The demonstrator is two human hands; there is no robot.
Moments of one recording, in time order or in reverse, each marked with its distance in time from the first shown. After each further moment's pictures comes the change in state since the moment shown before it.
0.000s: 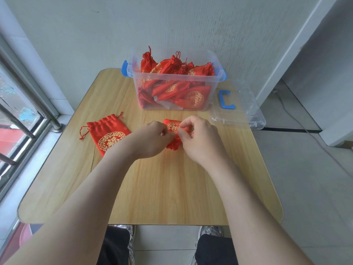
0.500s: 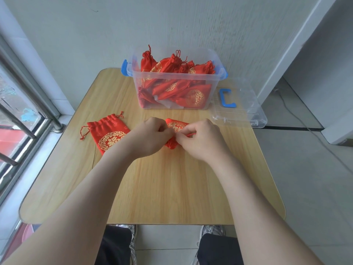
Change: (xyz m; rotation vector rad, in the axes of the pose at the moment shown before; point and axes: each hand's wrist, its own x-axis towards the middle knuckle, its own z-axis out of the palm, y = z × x) left_hand -0.001 -0.002 -0.001 -0.114 0.087 0.006; right_hand 0.005 0.008 -0.004 0.034 -0.106 0.043
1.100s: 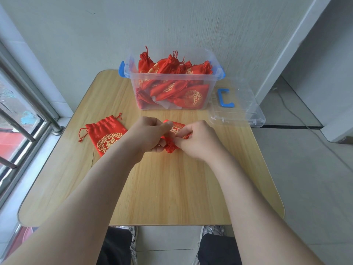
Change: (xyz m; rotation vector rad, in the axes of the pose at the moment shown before) left_hand 0.009 -0.002 0.008 -0.609 0.016 -0.249; right_hand 0.000 -0.007 -0.004 0.088 -0.125 0.108
